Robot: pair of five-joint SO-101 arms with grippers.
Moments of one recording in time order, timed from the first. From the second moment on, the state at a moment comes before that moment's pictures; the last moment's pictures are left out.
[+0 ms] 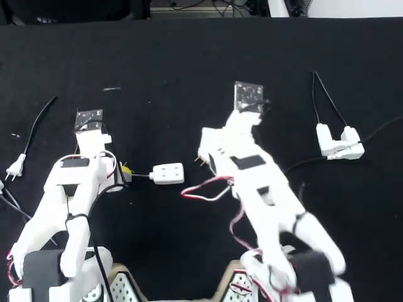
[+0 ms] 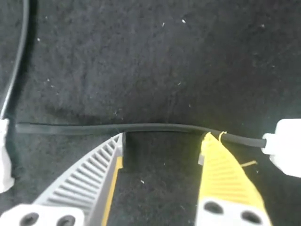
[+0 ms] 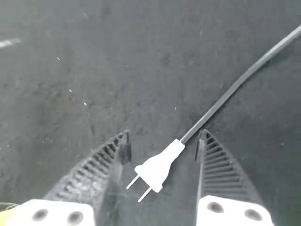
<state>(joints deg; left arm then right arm) -9.8 -21.1 59.7 39.8 0.5 -16.1 -17.5 56.2 19.8 -23.2</state>
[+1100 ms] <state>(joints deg) -9.8 -21.1 59.7 39.4 0.7 -14.3 18.5 17.5 51.6 -32.7</state>
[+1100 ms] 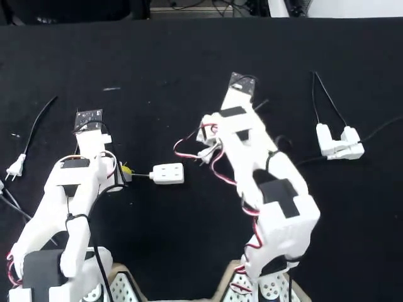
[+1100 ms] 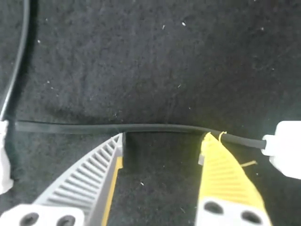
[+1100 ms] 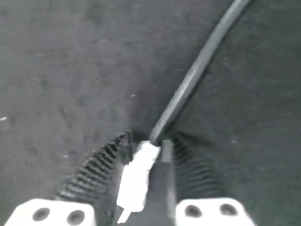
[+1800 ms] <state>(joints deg) -9.7 -21.6 59.7 39.4 0.7 -10.8 13.8 13.2 79.2 10.2</state>
